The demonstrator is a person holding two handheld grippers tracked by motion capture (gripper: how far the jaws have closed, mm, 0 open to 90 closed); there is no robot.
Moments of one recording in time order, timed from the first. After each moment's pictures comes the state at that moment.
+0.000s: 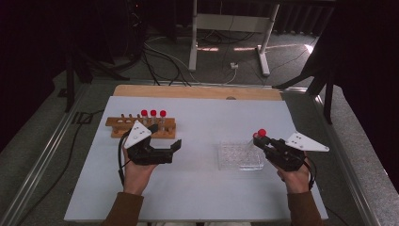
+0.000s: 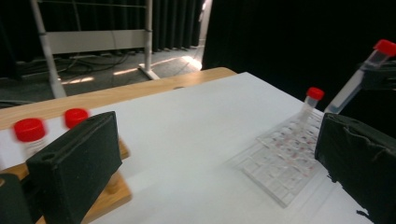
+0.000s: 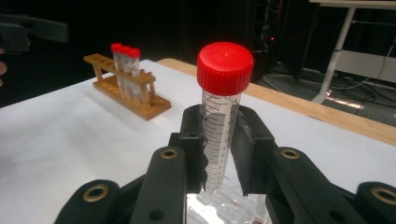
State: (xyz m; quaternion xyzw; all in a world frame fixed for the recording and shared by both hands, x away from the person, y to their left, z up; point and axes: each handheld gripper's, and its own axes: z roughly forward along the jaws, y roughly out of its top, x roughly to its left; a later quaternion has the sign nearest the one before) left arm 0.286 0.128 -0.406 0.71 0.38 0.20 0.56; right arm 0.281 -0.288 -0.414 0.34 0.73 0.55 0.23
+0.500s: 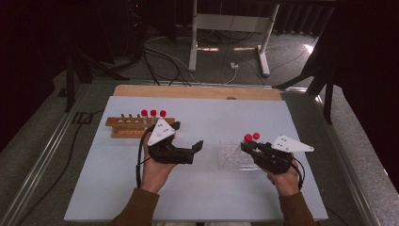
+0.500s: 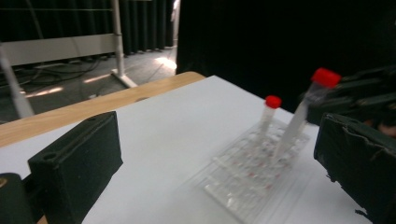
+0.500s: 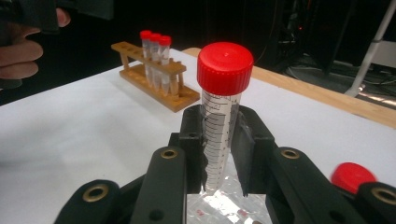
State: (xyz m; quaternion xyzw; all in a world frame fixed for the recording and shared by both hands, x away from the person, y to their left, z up) left arm 0.287 0.078 -0.389 0.73 0.33 0.17 0.57; right arm 0.279 -0.259 -0.422 0.32 0.75 0.55 0.19
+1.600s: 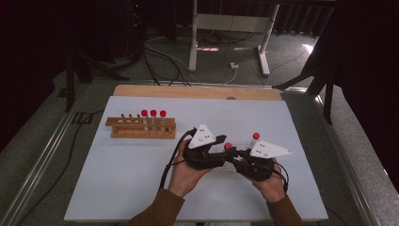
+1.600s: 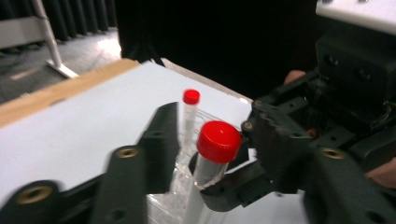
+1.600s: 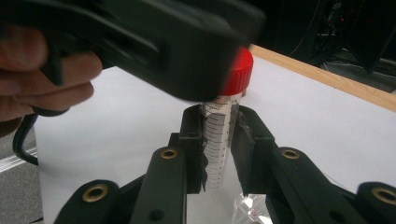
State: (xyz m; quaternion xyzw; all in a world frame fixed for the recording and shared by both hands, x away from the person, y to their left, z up) left arm 0.278 -0.001 -0.384 0.79 0.26 0.11 0.55; right arm 0.265 -0.210 -0.422 0.27 0.78 0.54 0.15
